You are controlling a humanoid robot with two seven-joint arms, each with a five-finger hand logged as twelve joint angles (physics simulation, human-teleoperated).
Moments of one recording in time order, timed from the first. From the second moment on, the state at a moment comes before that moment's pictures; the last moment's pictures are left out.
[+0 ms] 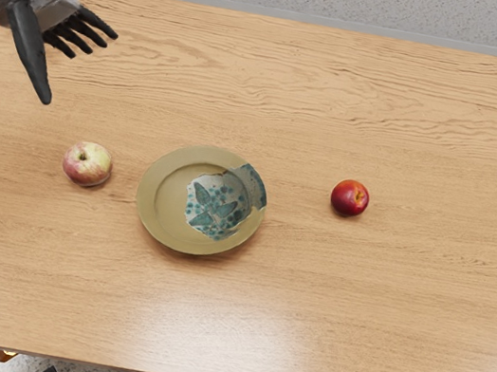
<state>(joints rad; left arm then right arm) -1.94 0.73 0.68 -1.10 0.01 -0.61 0.28 -0.16 0.00 0.10 0.17 -0.01 0.09 -0.02</state>
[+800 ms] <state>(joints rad) -2.13 0.00 1.34 -1.26 -0.46 -0.12 0.28 -0.16 0.00 0.10 0.17 -0.01 0.09 -0.02</state>
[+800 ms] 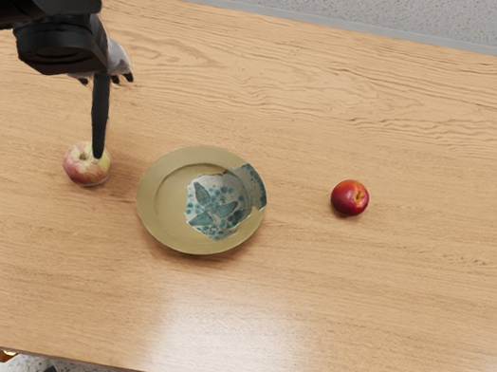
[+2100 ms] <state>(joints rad) -1.87 0.00 1.25 -1.44 -0.48 0.51 0.27 -0.16 0.00 0.10 0.17 -0.01 0.09 -0.02</state>
